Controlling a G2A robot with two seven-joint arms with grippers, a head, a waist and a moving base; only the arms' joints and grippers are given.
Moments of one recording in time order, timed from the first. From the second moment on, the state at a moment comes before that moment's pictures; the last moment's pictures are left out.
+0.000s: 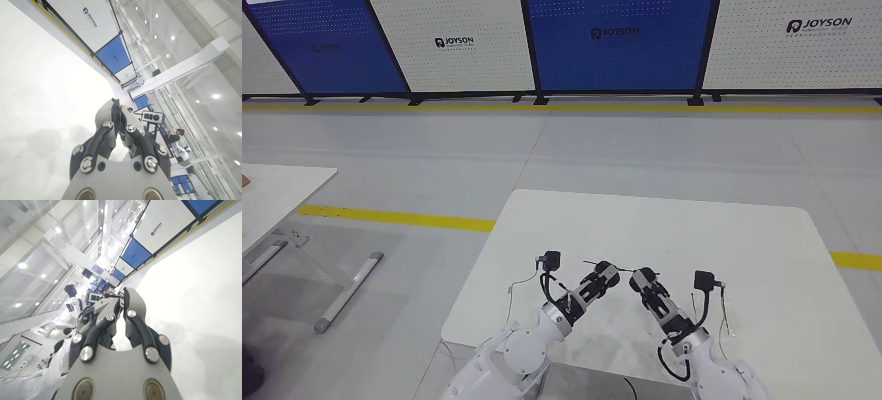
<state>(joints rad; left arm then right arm) 1.54 -1.21 -1.08 -1.69 0.11 -0.22 -0.07 -1.52 -1.31 1.11 -1.60 -0.33 -0.34 0.14</state>
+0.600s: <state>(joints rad) 1.54 -1.21 -1.07 -1.68 0.12 -0.22 -0.06 -1.52 -1.31 1.10 -1.60 -0.36 -0.34 0.12</state>
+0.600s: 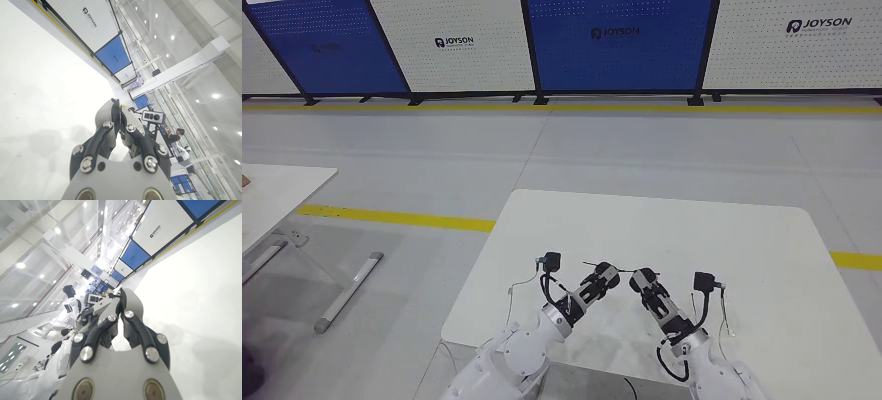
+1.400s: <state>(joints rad) 1.54 -1.22 -1.05 -1.70 0.15 -0.20 -0.05 -1.53 -1.31 1.11 -1.61 -0.40 -0.34 0.10</state>
